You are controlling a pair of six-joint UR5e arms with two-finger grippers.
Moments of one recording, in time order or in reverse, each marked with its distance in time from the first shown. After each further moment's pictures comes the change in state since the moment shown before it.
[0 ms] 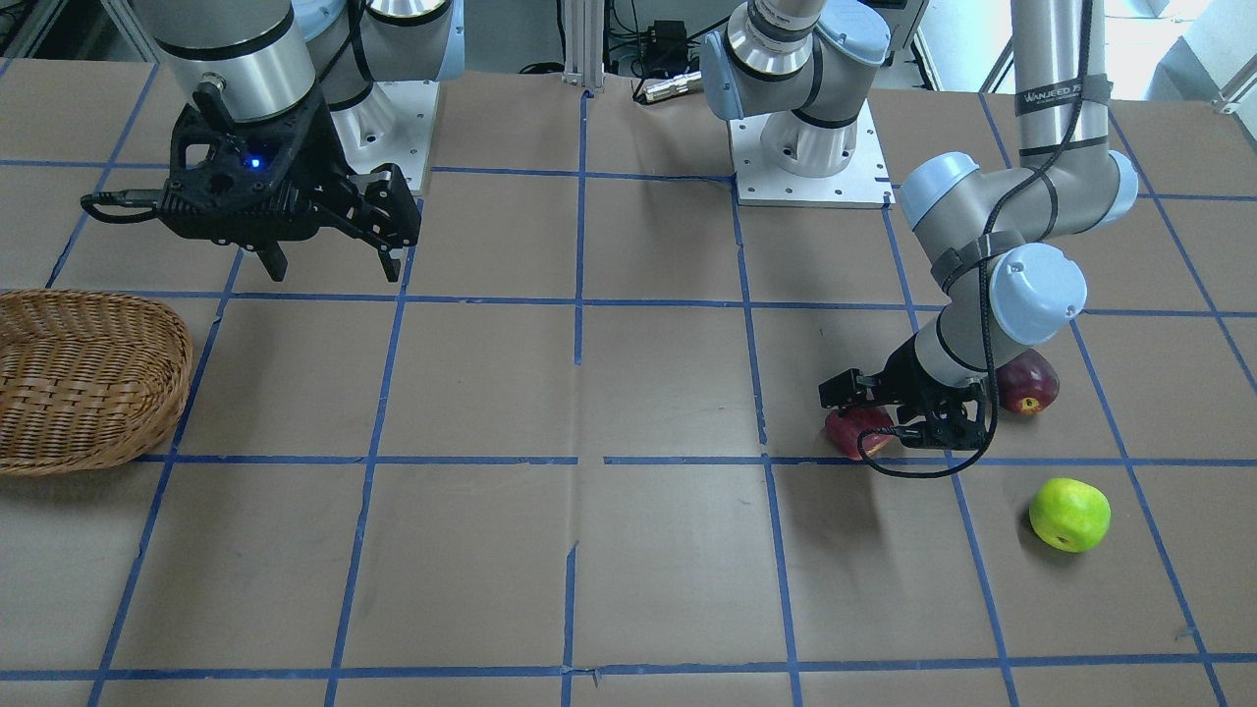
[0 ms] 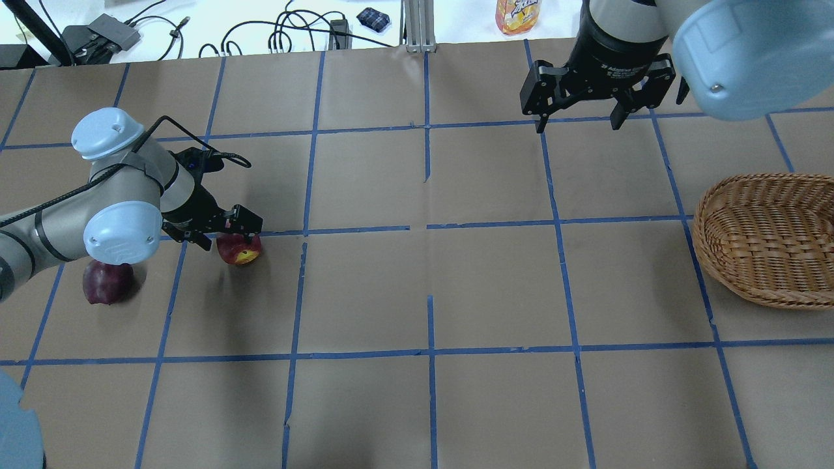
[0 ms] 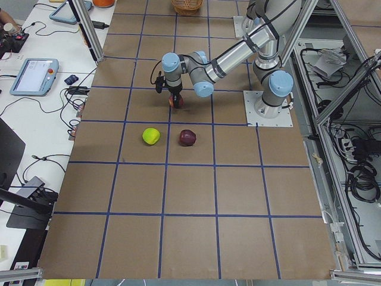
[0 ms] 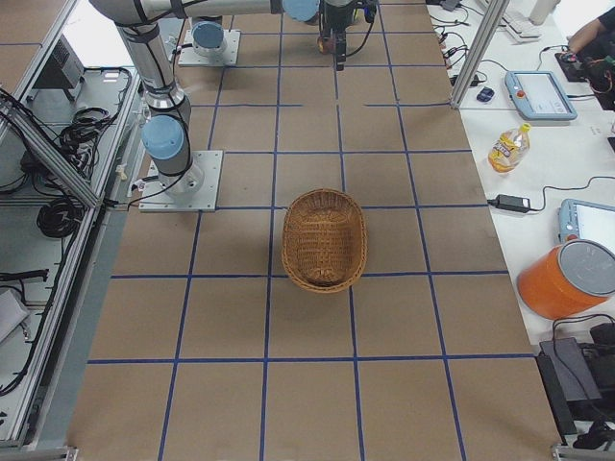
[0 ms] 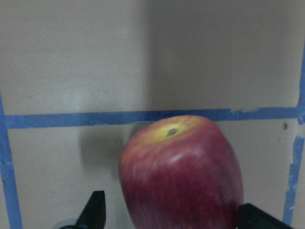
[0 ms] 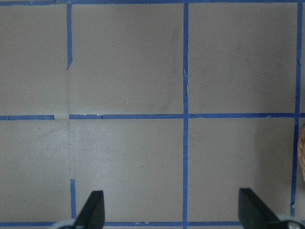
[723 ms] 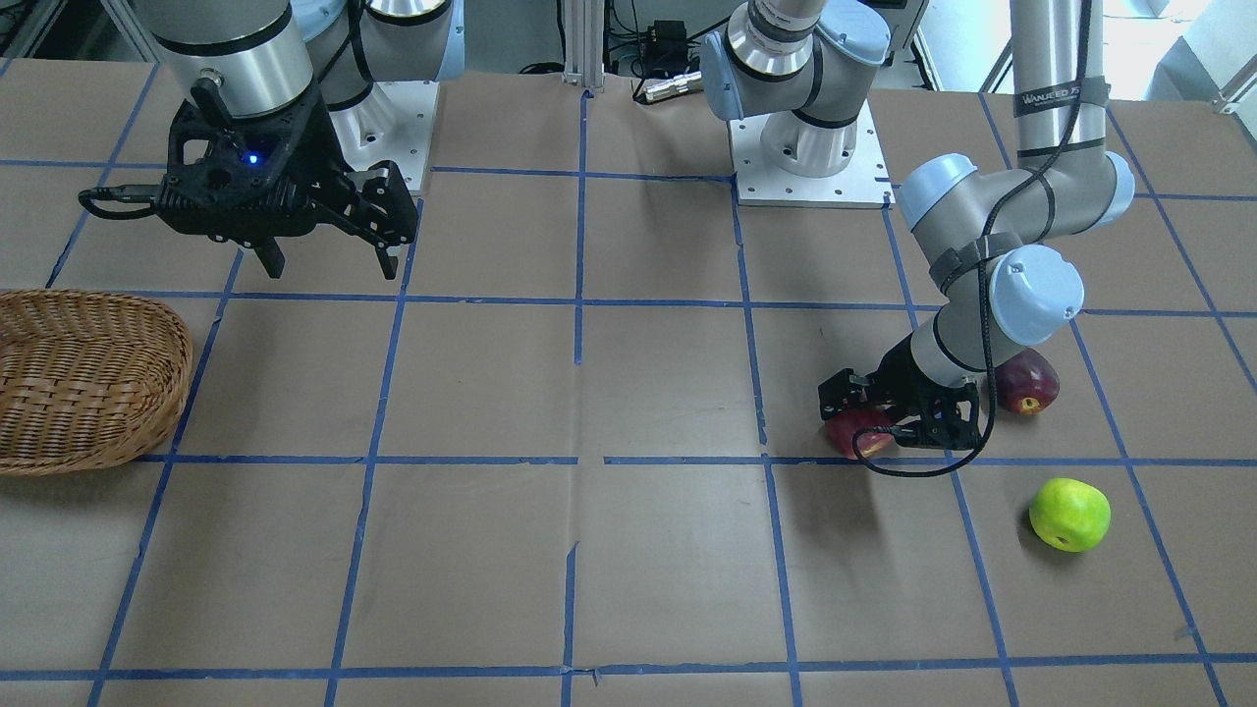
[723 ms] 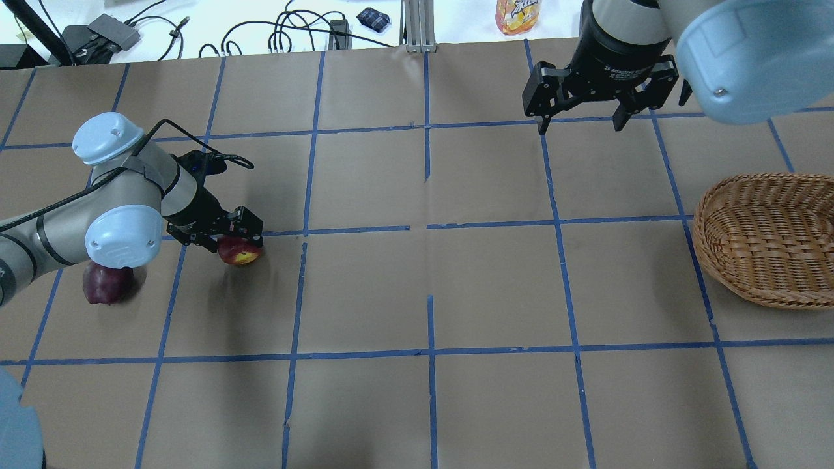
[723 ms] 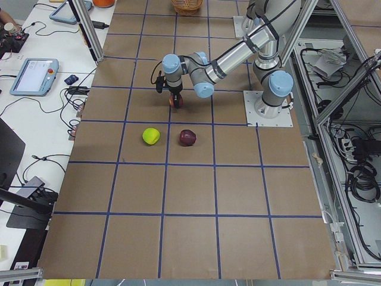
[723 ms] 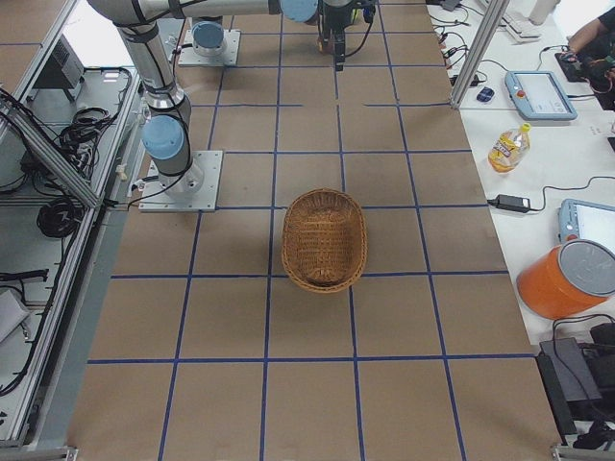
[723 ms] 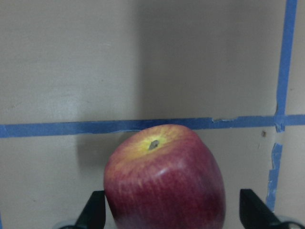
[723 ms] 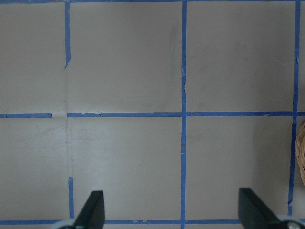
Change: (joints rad) left arm 0.006 -0.005 -0.029 0.012 -0.032 0.004; right arm -0.003 -0.004 0.000 0.013 -0.004 -0.008
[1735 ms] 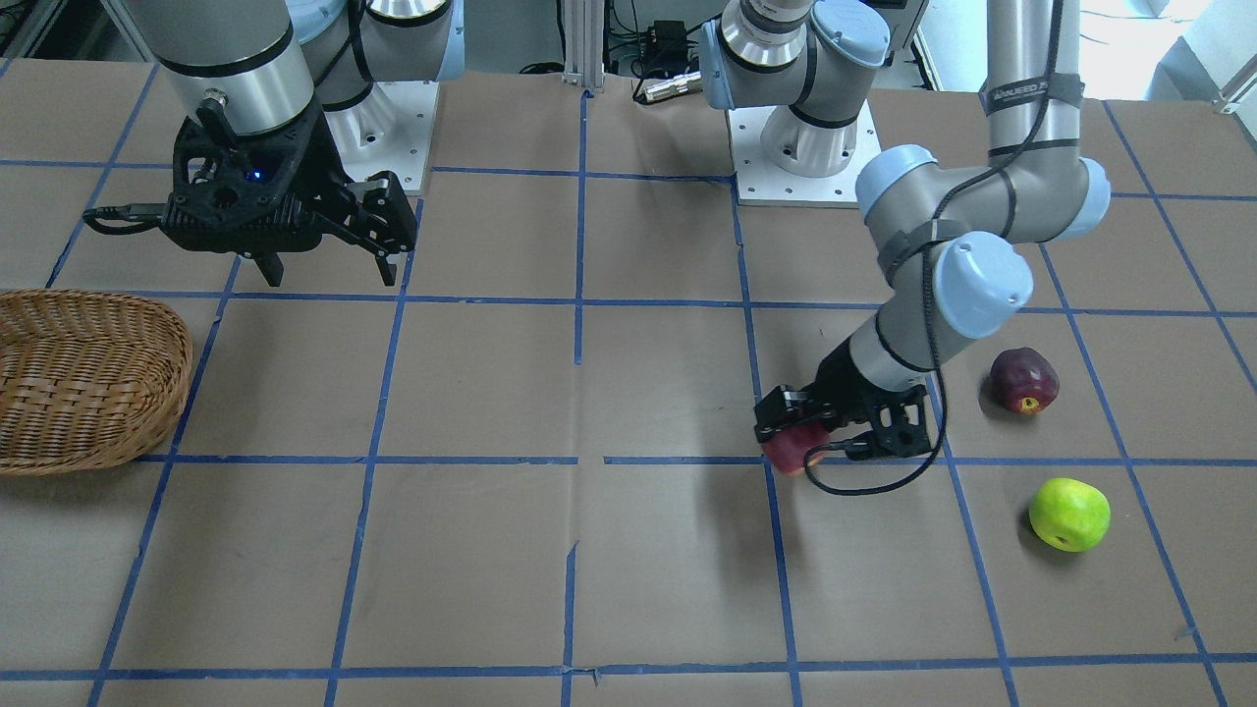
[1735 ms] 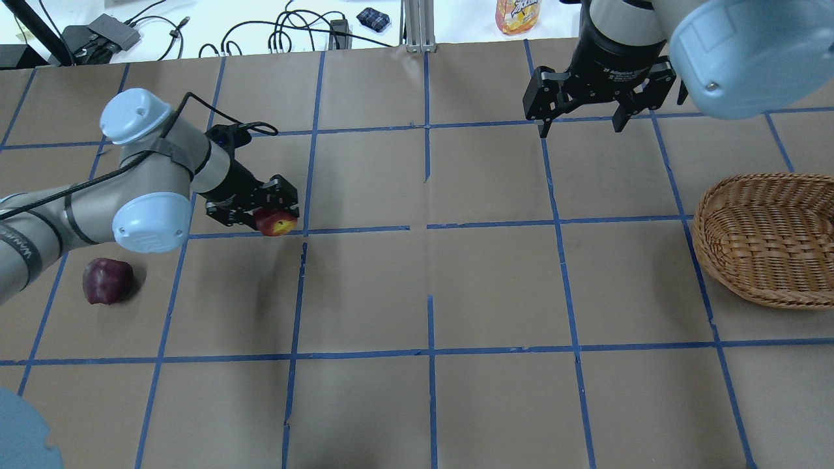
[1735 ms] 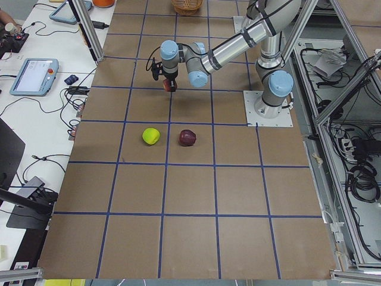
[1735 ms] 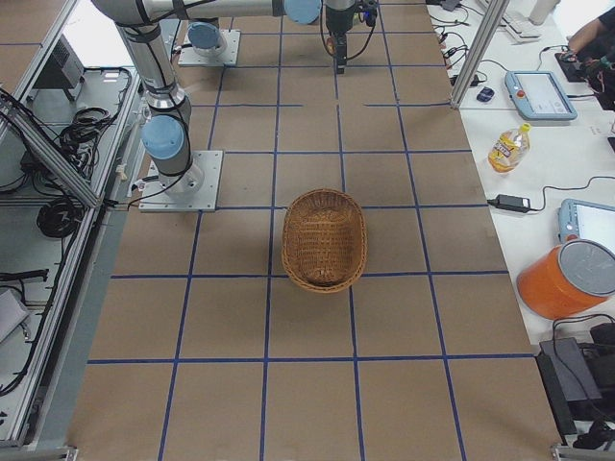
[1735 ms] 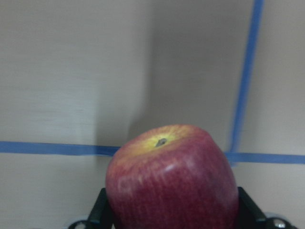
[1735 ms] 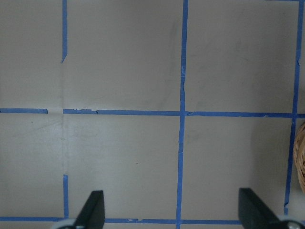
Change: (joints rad) left arm -0.194 -0.008 0.094 0.043 -0.158 -0.402; right arm 0.000 0.016 -0.003 0.002 -0.004 -0.024
